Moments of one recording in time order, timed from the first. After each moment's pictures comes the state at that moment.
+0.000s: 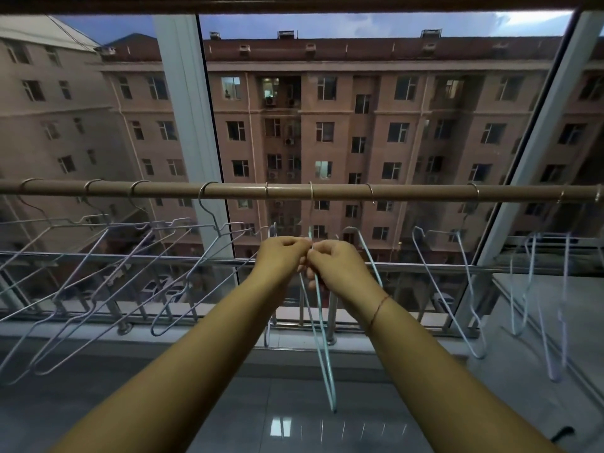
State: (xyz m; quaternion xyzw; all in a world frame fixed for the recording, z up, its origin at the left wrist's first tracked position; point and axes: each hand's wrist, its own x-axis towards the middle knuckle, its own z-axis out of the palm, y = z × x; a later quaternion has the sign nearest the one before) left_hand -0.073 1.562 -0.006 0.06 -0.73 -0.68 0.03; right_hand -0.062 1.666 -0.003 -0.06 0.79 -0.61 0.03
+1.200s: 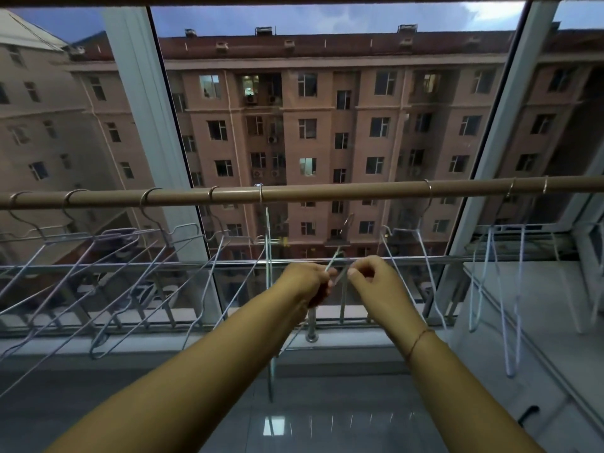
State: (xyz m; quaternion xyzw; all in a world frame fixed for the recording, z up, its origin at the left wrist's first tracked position) left_hand -0.070 1.655 -0.015 0.10 -0.71 -0.67 -0.17; right_hand -0.065 1.783 -0.054 0.01 0.85 -0.51 -0.12
